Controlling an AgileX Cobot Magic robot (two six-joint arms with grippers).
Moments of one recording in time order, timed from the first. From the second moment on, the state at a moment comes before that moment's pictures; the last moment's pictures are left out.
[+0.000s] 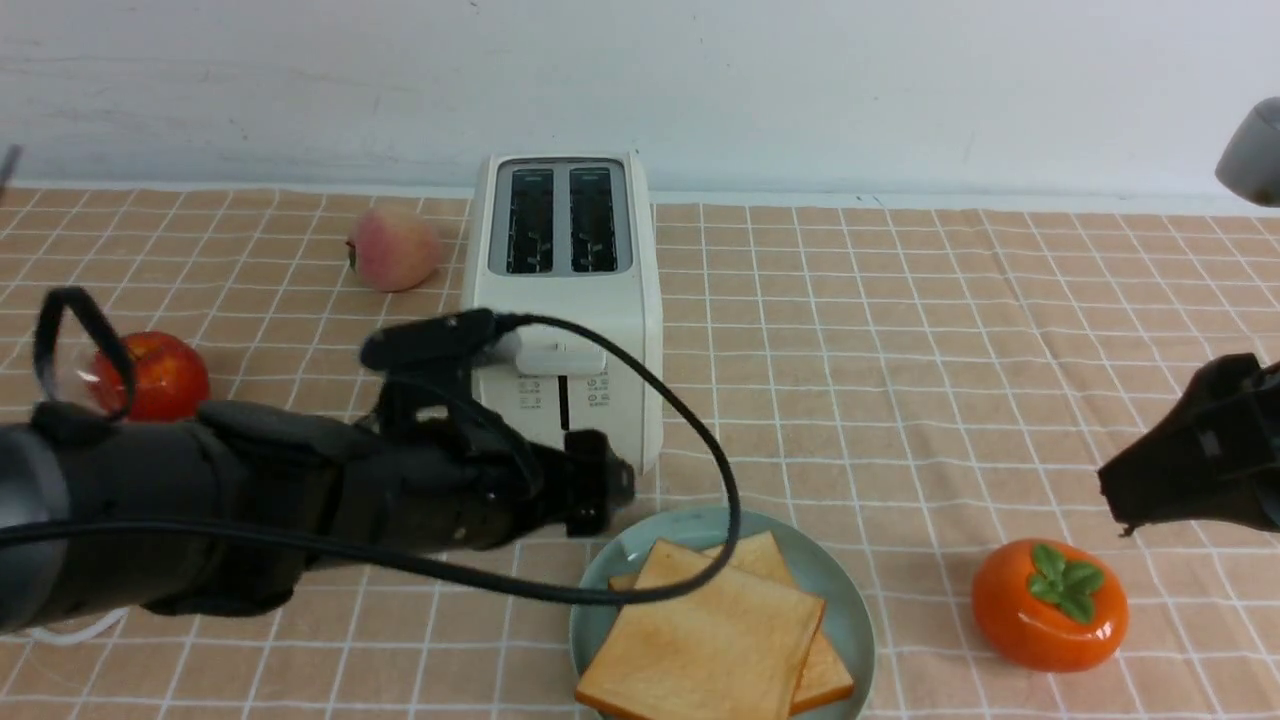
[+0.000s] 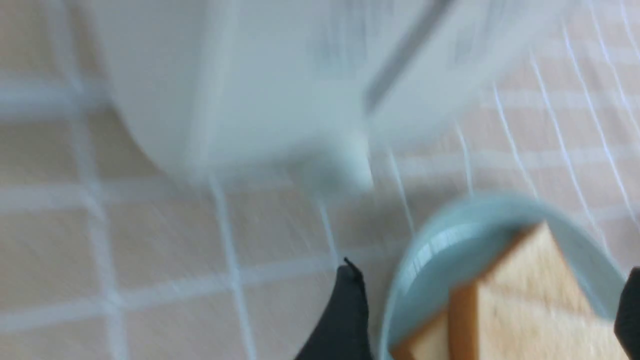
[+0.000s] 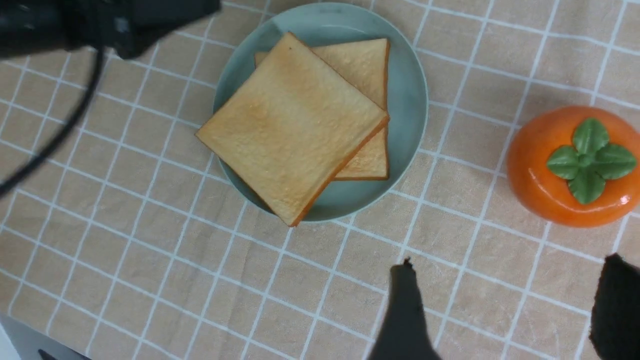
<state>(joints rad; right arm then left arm) 0.27 1.09 -1.17 0.30 1.17 -0.08 -0.50 1.53 -0.81 -1.58 -0.01 1.07</state>
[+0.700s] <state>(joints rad) 0.14 0.62 -0.70 0.04 0.60 0.07 -0.50 1.00 -0.79 -1.75 -0.34 1.71</state>
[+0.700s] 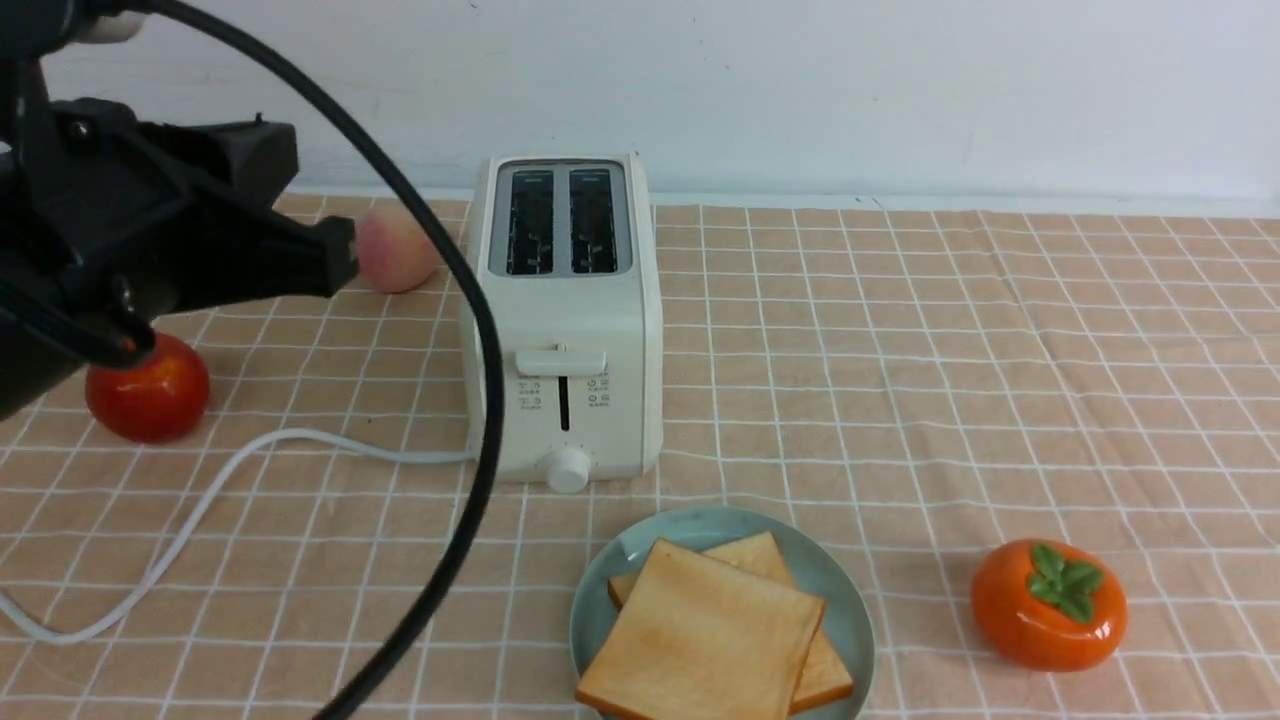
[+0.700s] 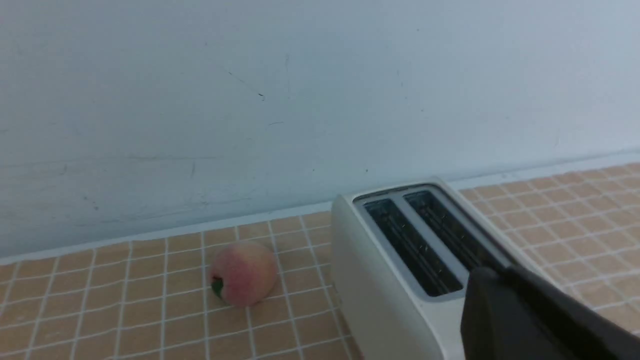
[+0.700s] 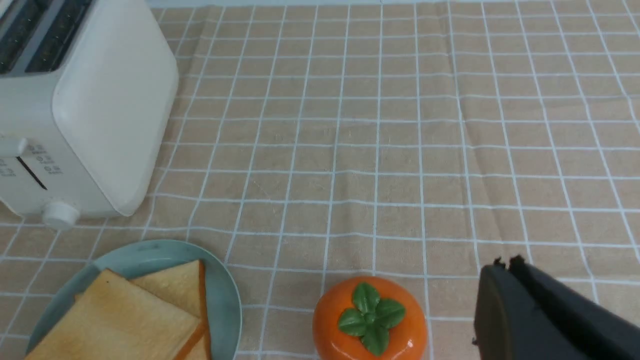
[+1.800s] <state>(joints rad) 0.14 0.39 -0.41 0.14 0.65 -0.03 -0.55 0.88 -1.06 0.12 1.12 -0.44</state>
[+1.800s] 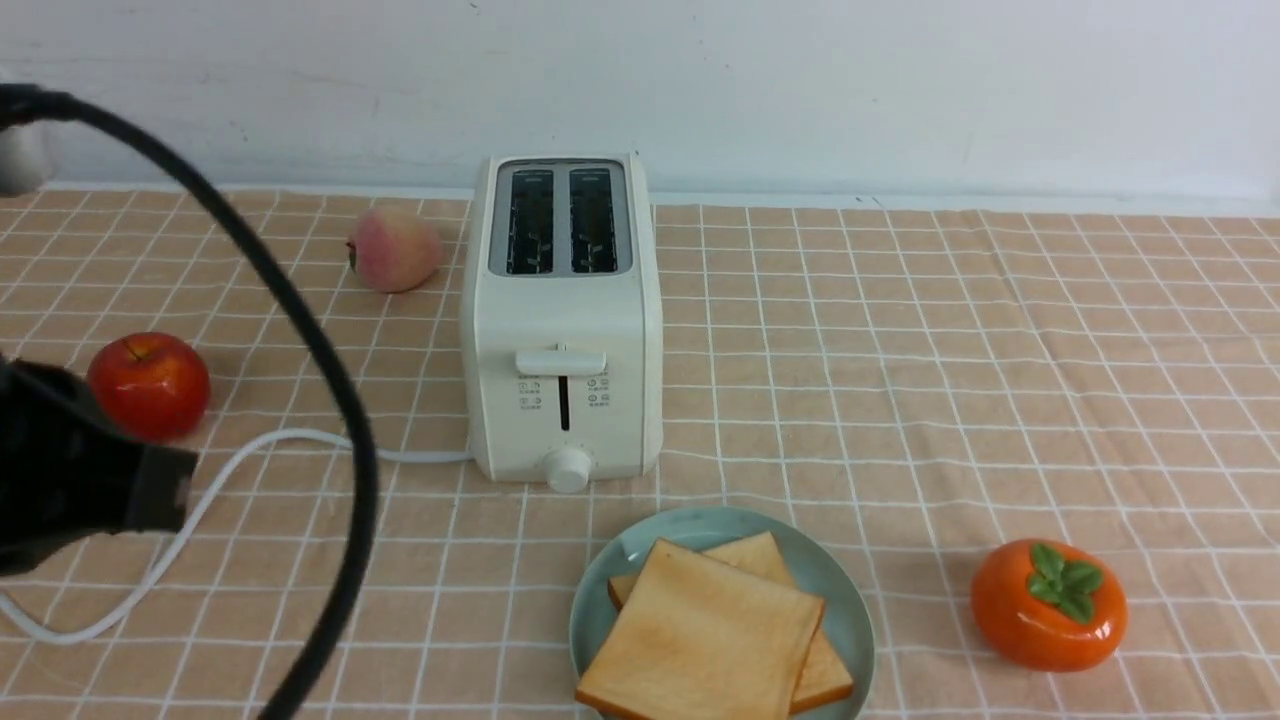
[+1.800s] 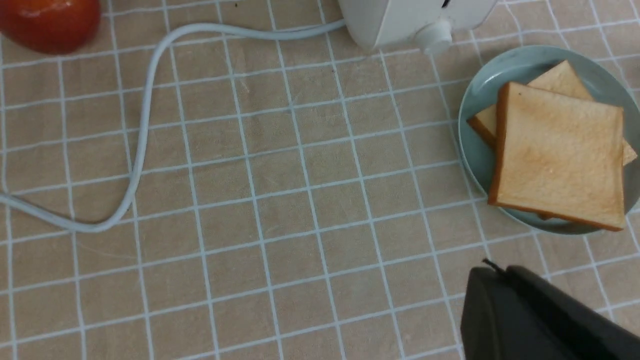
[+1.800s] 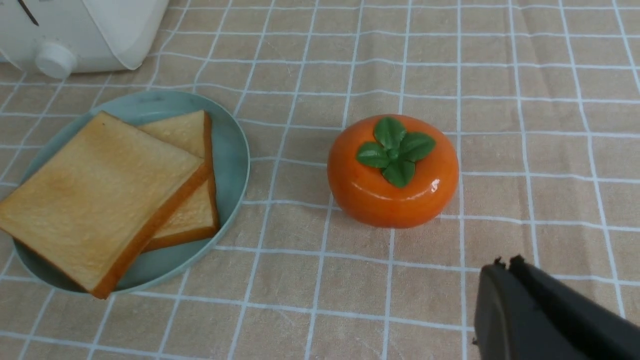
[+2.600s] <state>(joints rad) 0.14 0.39 -0.41 0.14 0.65 -0.03 -0.55 0.67 -0.90 0.12 1.12 -0.48</state>
